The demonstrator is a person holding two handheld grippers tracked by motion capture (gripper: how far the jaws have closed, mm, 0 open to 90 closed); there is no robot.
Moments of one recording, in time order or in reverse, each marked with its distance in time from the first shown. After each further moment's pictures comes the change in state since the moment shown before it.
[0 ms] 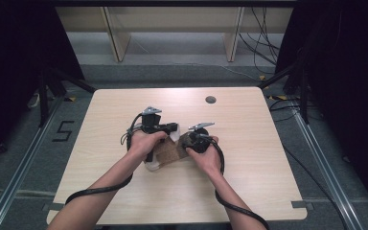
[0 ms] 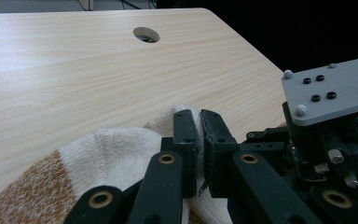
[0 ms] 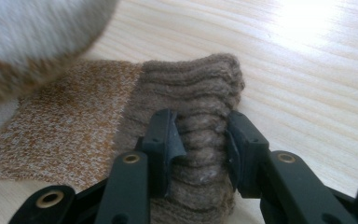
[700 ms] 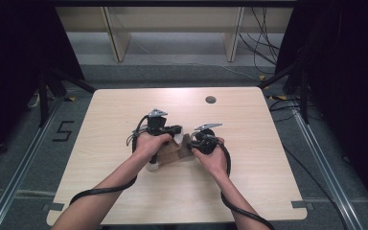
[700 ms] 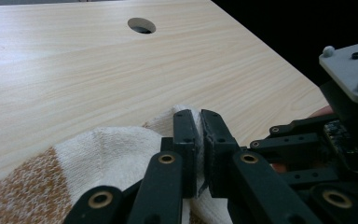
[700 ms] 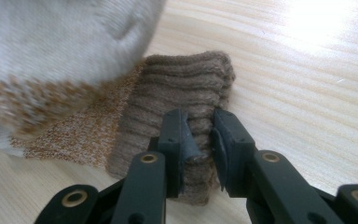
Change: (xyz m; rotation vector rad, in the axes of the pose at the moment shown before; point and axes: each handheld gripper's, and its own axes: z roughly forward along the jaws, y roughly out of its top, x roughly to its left) left arm -0.006 -0.007 0.015 0.023 0.016 0.029; right arm -0.010 -0.006 -0.020 -0.005 0.053 0.016
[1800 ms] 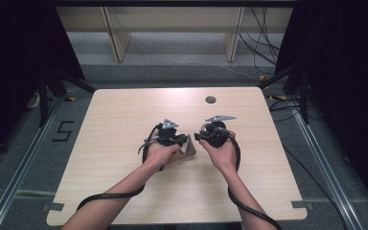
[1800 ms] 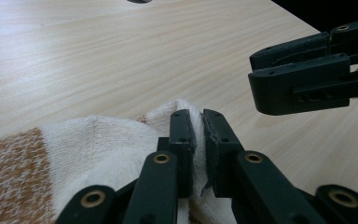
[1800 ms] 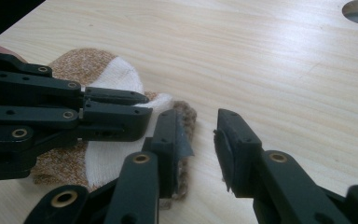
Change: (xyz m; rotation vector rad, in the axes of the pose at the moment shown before) left arm -0.012 -0.029 0.029 0.046 0.055 0.087; right arm -0.014 0.017 -0.038 -0.093 -0.030 0.055
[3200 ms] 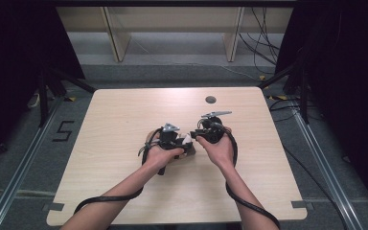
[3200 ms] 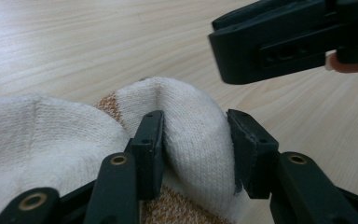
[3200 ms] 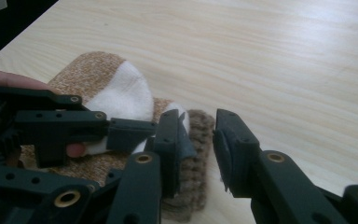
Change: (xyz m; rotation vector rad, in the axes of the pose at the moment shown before) left arm -0.004 -0.011 0.004 0.027 -0.067 -0.042; right arm 0.006 0.016 0.007 0.064 0.057 0.012
